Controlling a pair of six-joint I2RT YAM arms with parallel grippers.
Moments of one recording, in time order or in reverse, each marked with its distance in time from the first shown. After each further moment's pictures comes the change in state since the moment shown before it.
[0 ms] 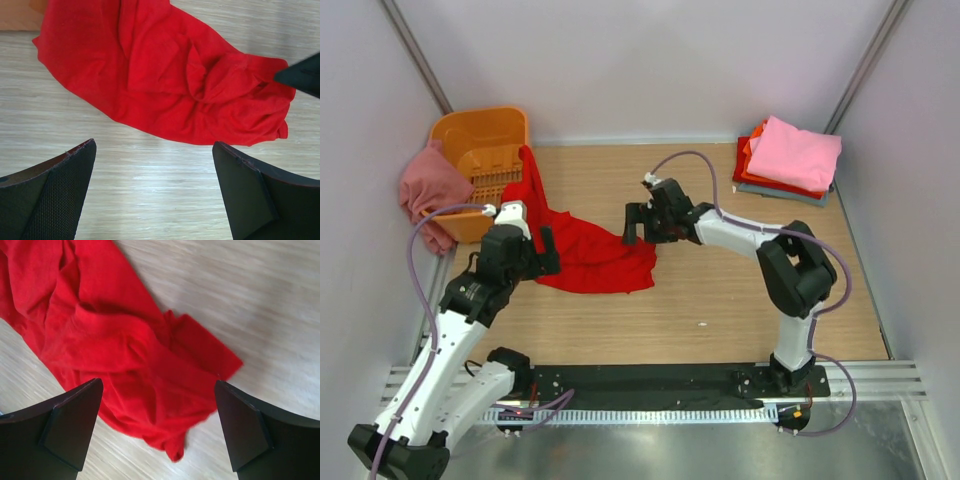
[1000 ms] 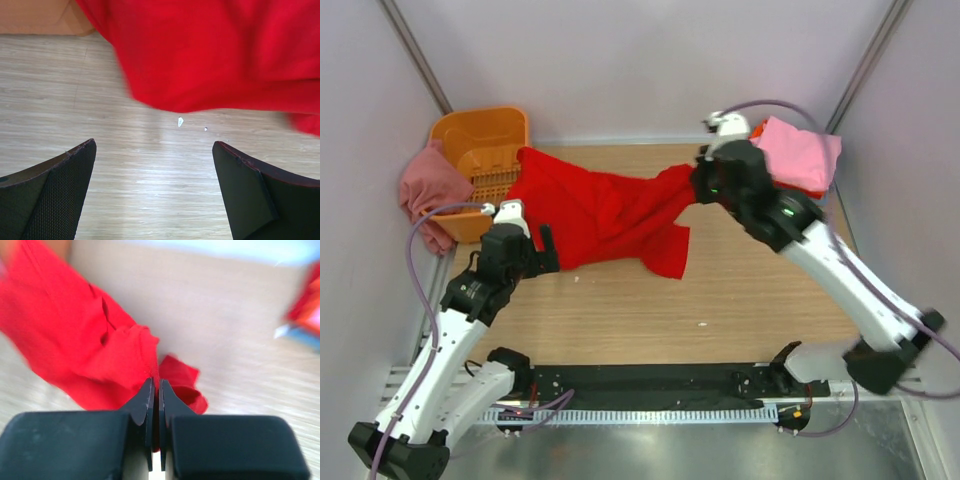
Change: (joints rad) left arm 0.000 0.018 0.000 0.013 -0.034 0.000; right arm 0.047 -0.376 0.350 -0.454 0.466 -0.220
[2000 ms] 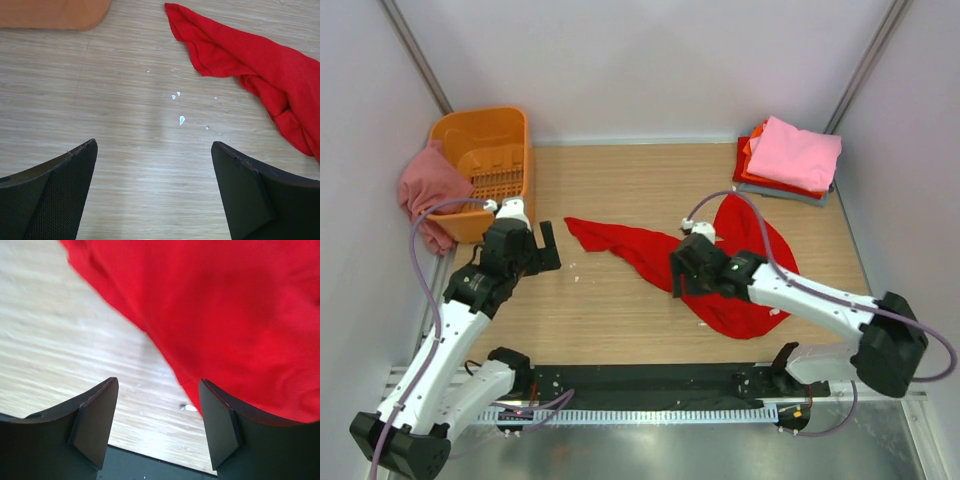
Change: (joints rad) left arm 0.000 0.051 0.031 -0.023 -0.009 -0.014; right arm 0.137 -0.229 -0.679 0.020 -0.039 0.337
